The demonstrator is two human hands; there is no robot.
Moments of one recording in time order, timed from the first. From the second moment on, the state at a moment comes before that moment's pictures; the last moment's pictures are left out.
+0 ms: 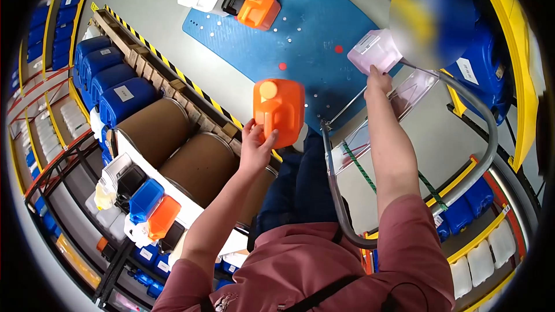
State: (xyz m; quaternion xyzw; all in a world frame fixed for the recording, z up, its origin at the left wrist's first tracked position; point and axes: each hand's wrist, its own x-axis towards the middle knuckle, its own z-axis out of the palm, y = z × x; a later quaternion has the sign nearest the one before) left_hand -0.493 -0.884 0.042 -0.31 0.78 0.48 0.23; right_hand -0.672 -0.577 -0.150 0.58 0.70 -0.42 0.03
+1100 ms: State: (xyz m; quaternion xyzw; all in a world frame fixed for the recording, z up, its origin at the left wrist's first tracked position) left_hand -0.339 -0.967 0.049 -0.44 0.69 0.45 0.36; right_hand -0.810 -0.635 -0.118 0.51 0.64 -0.53 0.23
